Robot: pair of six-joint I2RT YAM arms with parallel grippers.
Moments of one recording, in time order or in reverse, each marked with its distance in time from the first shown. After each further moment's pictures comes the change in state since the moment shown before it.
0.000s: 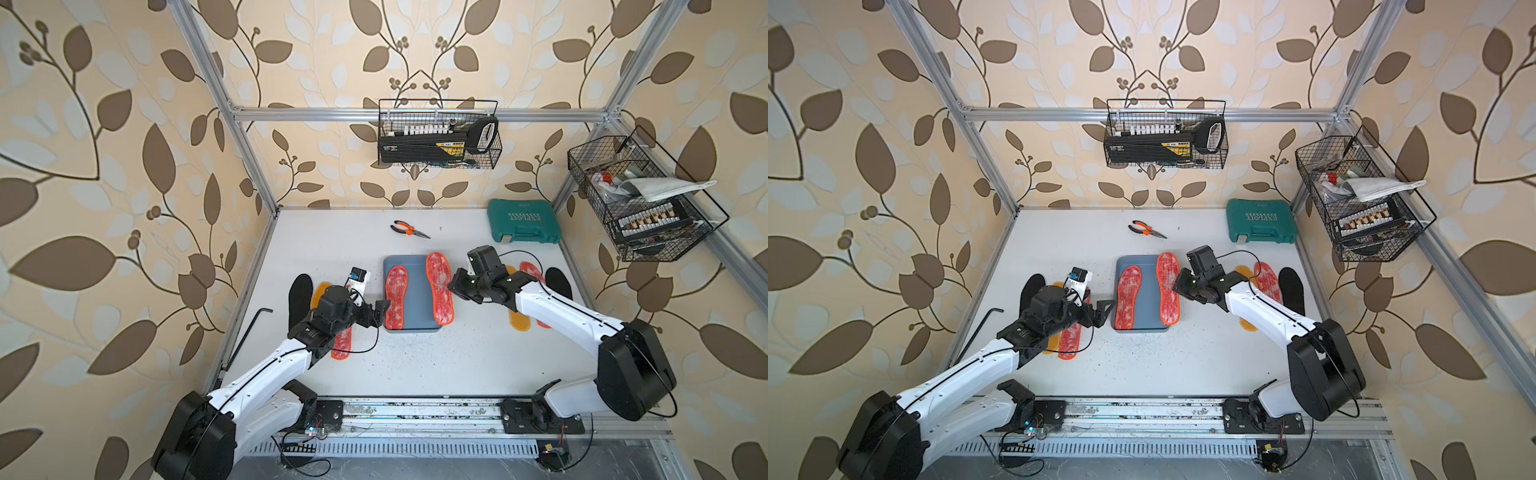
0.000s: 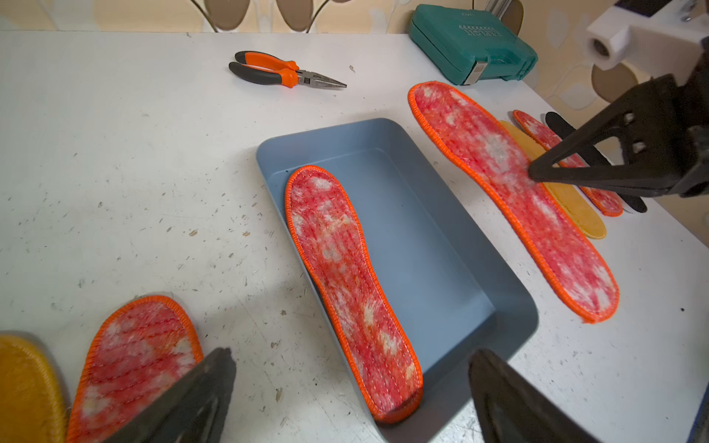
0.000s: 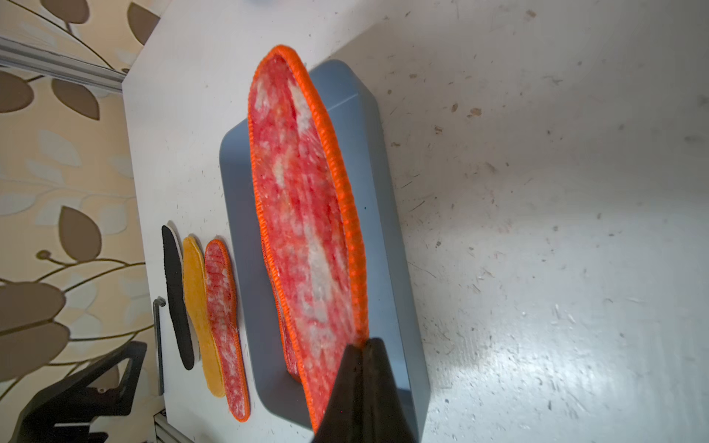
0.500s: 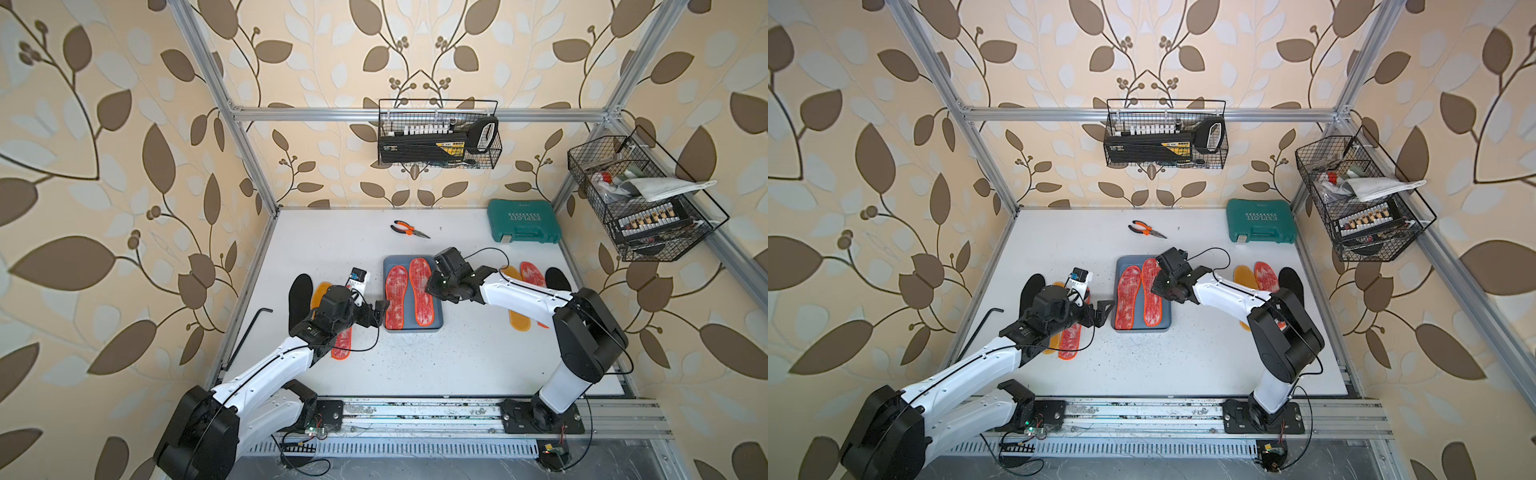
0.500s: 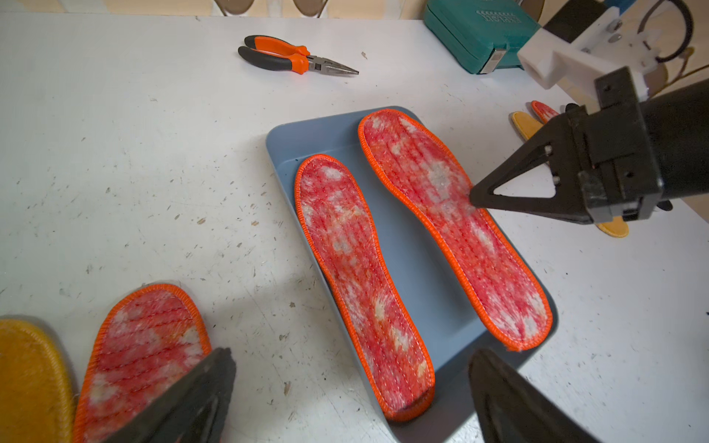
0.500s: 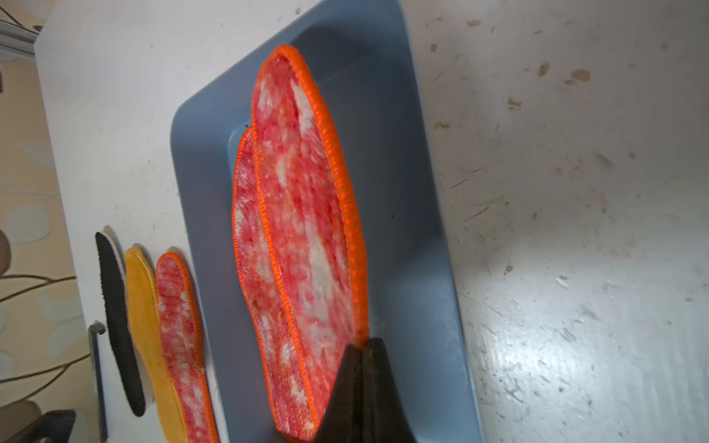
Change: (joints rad) left arm 0.000 0.036 0.000 -0.002 -0.019 -0.003; right arm 0.147 0.234 0.140 0.000 0.152 0.051
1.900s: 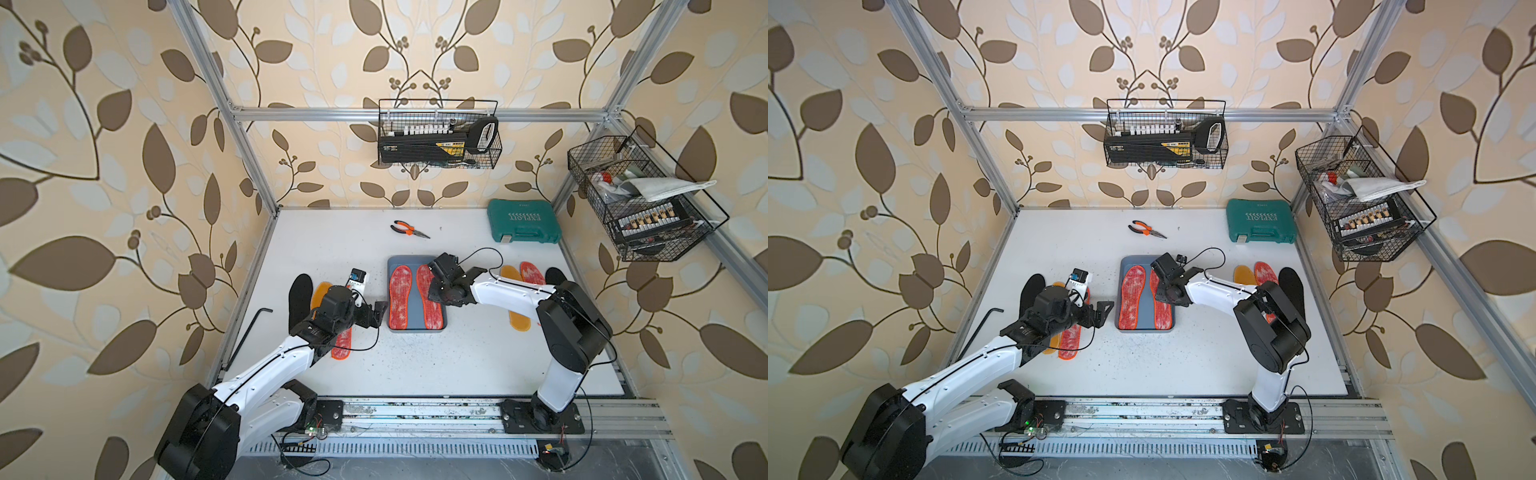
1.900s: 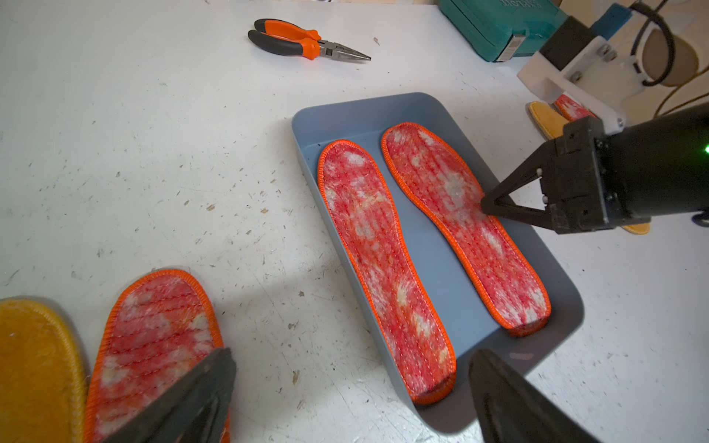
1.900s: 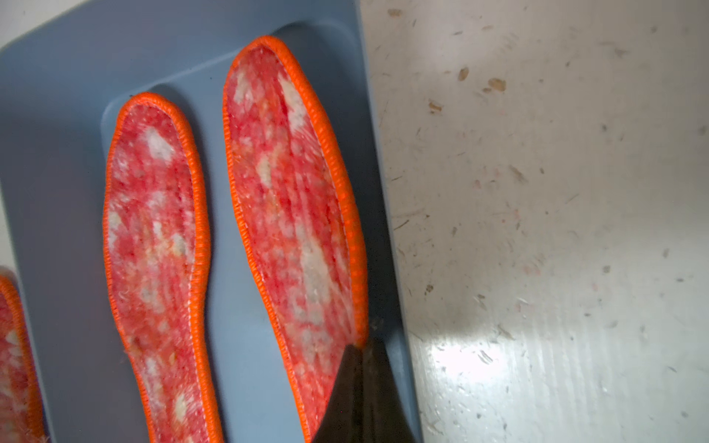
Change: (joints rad) left arm 0.000 0.006 0.002 -0.027 -0.023 -0.004; right arm 0.009 0.080 0.025 -0.084 0.117 -0.098
